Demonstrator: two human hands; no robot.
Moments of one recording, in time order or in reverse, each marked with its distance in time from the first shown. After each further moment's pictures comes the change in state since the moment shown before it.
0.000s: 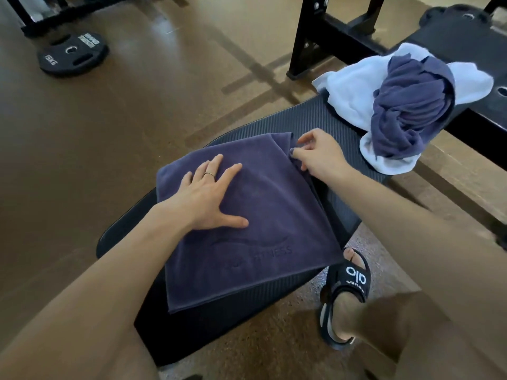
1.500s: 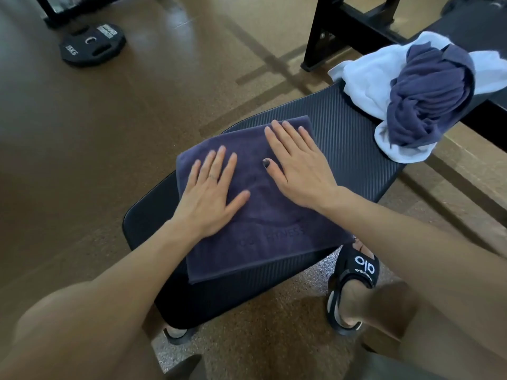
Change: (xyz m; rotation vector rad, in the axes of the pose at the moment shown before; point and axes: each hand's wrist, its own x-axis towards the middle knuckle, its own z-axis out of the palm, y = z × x) left_hand -0.029 -0.016 0.051 -0.032 0.325 0.006; right_hand -0.057 -0.007 0.052 -0.873 -0.027 -0.687
